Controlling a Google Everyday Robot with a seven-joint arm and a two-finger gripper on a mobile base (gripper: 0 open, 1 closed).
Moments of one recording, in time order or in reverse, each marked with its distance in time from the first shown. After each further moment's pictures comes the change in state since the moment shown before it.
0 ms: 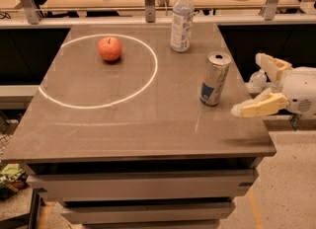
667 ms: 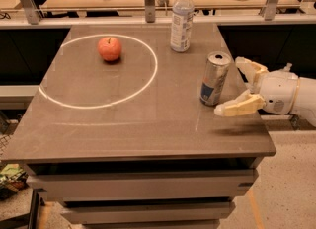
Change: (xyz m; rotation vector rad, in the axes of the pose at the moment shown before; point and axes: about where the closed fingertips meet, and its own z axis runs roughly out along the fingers) arm 0.015 -0.001 0.046 -0.068 -0.080 0.023
